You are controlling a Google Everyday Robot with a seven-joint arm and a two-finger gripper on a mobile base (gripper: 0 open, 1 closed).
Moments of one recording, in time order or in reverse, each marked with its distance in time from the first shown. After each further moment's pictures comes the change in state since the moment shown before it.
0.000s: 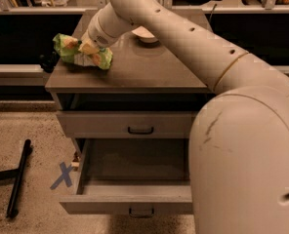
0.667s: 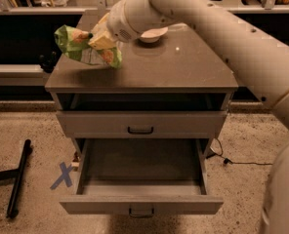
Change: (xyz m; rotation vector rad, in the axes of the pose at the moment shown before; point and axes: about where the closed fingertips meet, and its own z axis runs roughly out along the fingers) arm -0.013 0.024 -0.096 0.032 -0.149 -0.042
